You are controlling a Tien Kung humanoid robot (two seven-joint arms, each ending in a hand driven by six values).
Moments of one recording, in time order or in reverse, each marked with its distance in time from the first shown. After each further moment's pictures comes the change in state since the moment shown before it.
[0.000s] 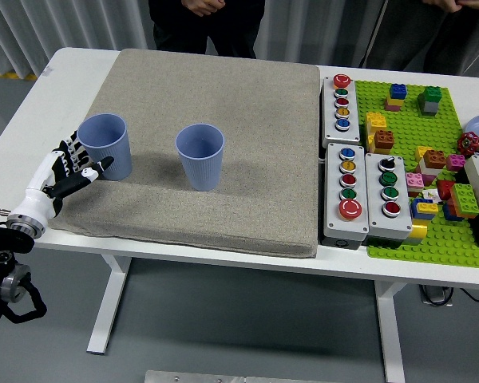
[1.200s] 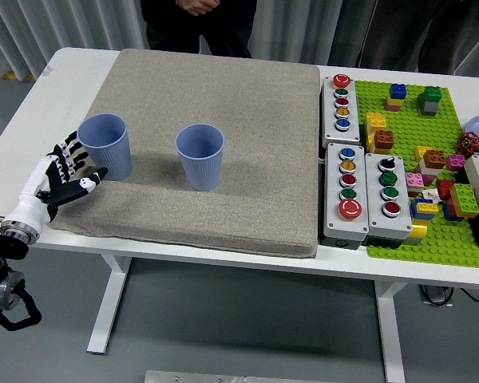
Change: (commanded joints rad) left arm 0.040 0.006 -0.019 -0.030 -0.013 -0.010 -0.009; right arm -0.012 0.001 0.000 0.000 -0.007 -0.004 -0.002
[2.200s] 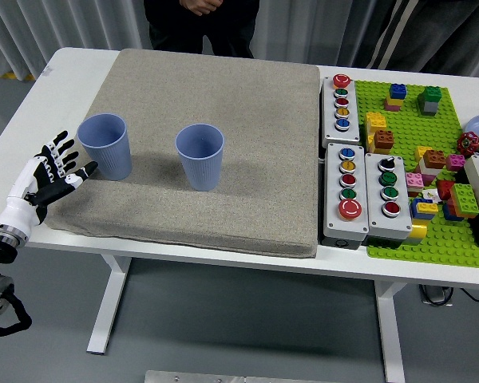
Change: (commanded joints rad) left arm 0.051 0.017 -0.036 -0.043 0.003 -0.009 -0.005; right arm 0.002 -0.001 -0.001 0.000 0.005 0.001 0.002
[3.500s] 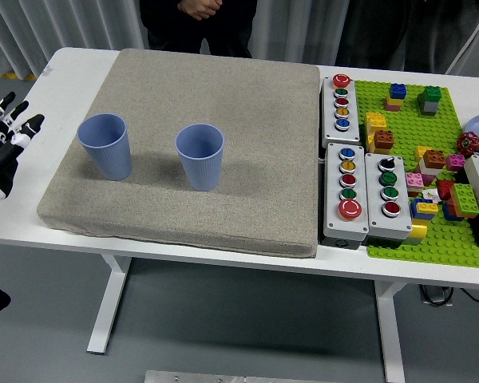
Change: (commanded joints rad) left arm 0.043 0.060 -0.098 -0.111 -0.245 0.012 -0.017; right arm -0.011 -0.006 0.004 0.000 -0.004 0.004 0.004
